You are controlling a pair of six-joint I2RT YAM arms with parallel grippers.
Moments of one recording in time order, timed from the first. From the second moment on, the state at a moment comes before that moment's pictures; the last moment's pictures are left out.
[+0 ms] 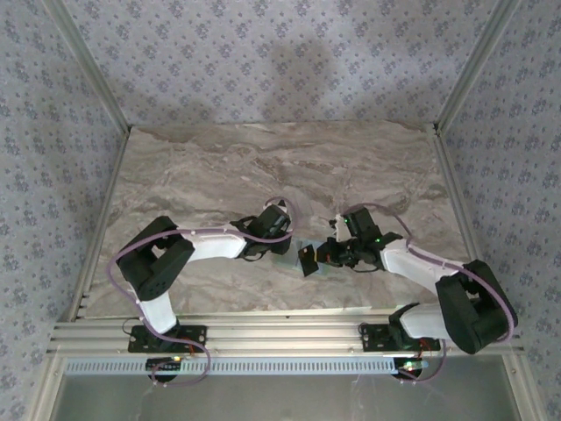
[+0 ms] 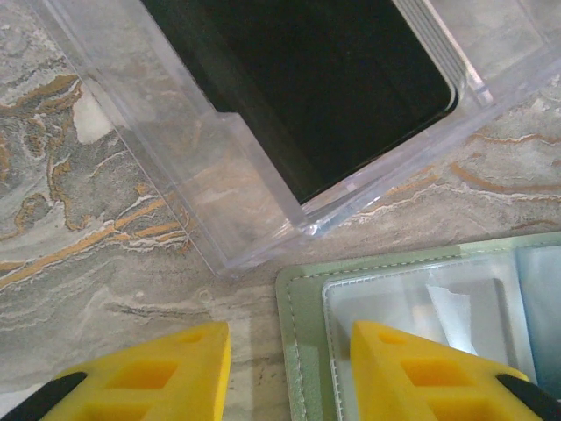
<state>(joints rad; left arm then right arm) -0.88 1.77 0.91 -0.11 -0.12 -0.54 0.49 1.30 0.53 -0.21 -0.57 0.63</state>
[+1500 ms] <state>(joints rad) -0.94 1.69 0.77 0.00 -0.16 -0.60 0.61 1.39 0.51 -0.01 -0.41 0.76</state>
